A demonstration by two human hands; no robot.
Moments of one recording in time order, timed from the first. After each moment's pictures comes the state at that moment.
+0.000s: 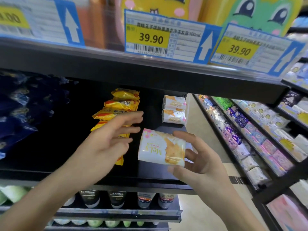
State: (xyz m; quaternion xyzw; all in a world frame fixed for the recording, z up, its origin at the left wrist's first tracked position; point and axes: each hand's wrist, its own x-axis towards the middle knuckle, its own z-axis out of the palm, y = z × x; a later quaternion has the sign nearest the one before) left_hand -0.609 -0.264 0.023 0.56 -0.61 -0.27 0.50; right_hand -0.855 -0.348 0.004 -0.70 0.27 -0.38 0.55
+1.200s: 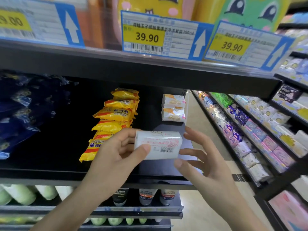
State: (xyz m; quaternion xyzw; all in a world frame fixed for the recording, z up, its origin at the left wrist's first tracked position) left_hand -0.655 -0.256 0.010 0.56 -0.50 -0.31 0.57; right_hand -0.868 -0.326 0.009 -0.72 0.35 -0.40 0.45
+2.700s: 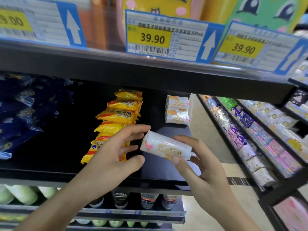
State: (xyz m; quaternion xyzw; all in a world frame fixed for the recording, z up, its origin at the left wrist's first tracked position) left_hand -0.636 -0.255 0.017 0.59 -0.56 -0.31 0.50; right_hand -0.849 -0.343 -0.006 -0.77 0.28 -0.42 0.39
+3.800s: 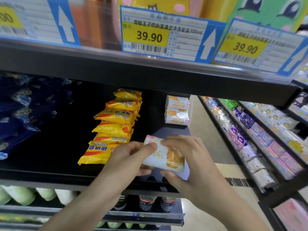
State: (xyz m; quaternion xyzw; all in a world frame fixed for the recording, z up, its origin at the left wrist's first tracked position) left_hand -0.671 -0.283 0.008 0.62 -0.30 -0.45 0.57; right_hand -0.851 -0.366 0.000 -0.92 0.25 -0.28 0.13
